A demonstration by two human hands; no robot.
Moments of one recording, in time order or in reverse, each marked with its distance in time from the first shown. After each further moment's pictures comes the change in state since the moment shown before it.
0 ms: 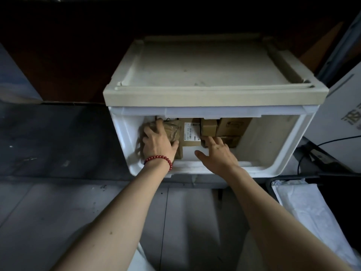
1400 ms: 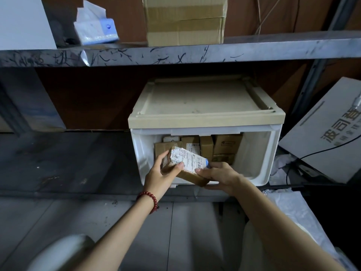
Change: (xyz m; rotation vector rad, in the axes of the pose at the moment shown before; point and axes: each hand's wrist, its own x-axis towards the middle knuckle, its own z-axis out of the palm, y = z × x) left_hand -0.091 -0.034 -0.053 -0.883 -0.199 0.013; right_hand -0.063 0.000 -0.027 1.035 -0.254 0.262
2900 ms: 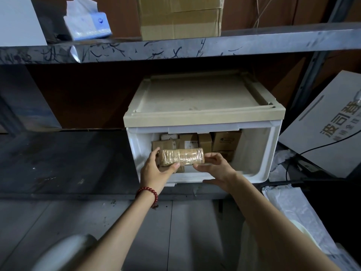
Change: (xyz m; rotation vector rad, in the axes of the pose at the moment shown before) left_hand 0.022 -0.011 0.002 0.149 0.135 0.035; right_hand 0.011 0.004 0.006 0.172 0.066 -0.128
